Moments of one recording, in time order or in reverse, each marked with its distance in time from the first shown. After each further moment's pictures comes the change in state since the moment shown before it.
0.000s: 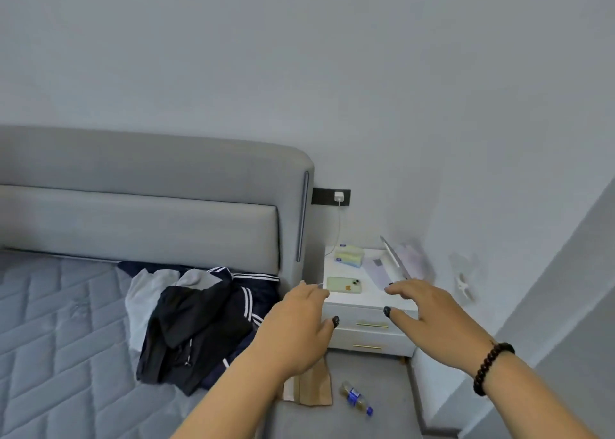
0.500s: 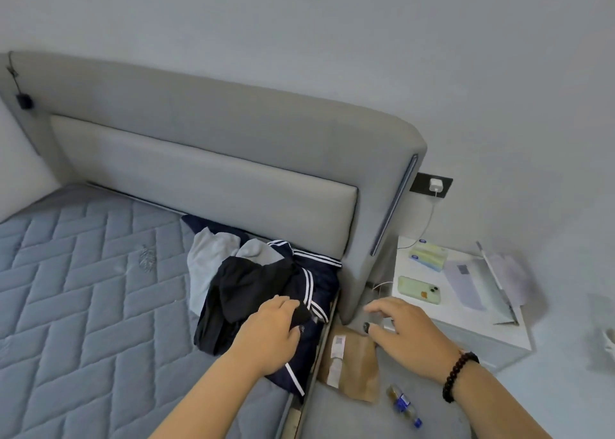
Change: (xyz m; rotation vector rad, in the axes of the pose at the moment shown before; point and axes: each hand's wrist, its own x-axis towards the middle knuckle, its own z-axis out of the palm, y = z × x) left_hand 0.033 -0.248 0.009 -0.036 -0.126 -0.407; right_hand 0.193 -0.087 0.158 0.045 -0.357 -0.120
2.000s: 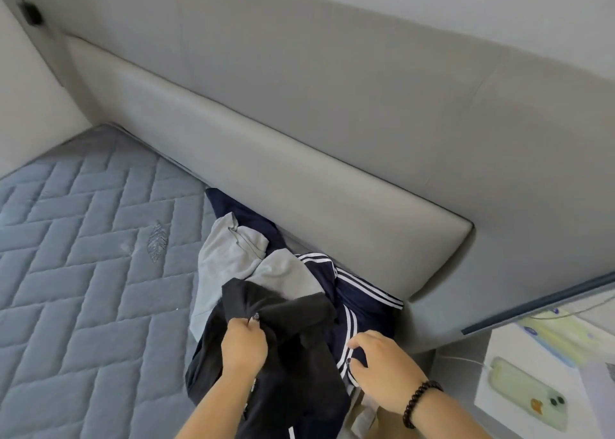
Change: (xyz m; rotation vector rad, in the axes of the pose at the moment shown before) left_hand 0.265 -0.177 0.066 -0.673 0.395 -1.046; right_hand 0.347 0.045 0.098 -0.098 -0.414 -0.038
